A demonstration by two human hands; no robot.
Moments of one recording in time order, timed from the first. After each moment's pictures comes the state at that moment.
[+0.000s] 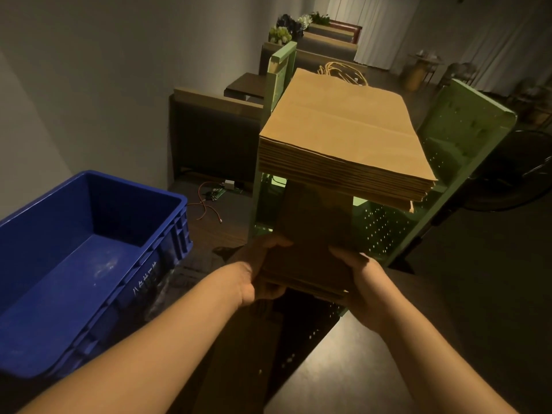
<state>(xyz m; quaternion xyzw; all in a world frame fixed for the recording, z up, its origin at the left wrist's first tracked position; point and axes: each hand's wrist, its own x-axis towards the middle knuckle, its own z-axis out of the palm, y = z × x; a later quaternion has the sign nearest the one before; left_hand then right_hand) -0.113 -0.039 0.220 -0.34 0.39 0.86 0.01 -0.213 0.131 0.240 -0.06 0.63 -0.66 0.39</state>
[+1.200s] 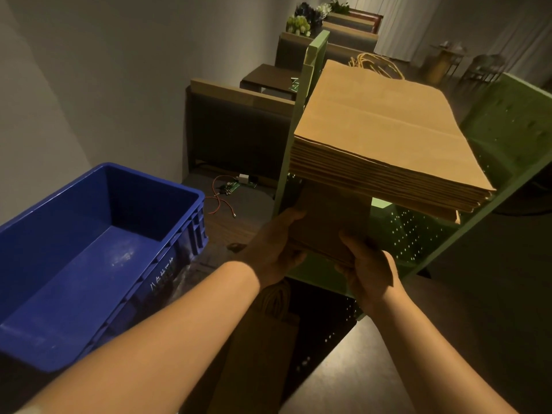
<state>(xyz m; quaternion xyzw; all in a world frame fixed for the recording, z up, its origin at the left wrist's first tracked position) -0.140 -0.065 0.221 -0.32 0.39 0.86 -0.07 -0.230 0.078 0.207 -0.03 0.65 -0.71 0.26</state>
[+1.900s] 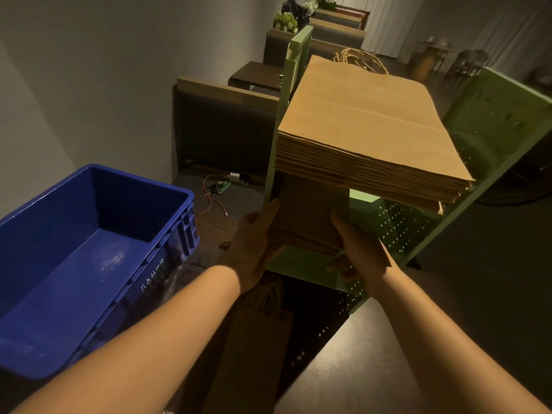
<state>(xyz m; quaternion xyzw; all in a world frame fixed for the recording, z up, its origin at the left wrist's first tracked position) -0.129 -0.076 0.200 -0.30 0.41 0.85 -0.15 -0.244 0.082 0.231 -0.12 0.81 -0.50 0.27</state>
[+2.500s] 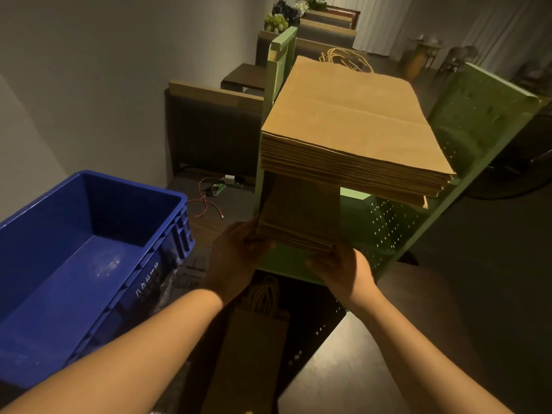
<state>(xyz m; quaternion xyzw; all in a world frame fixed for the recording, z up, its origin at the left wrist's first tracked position) -0.111 -0.091 0.153 -0.23 0.83 0.47 -0.22 -0.235 0.109 0.174 -0.32 0.83 -0.43 0.14</state>
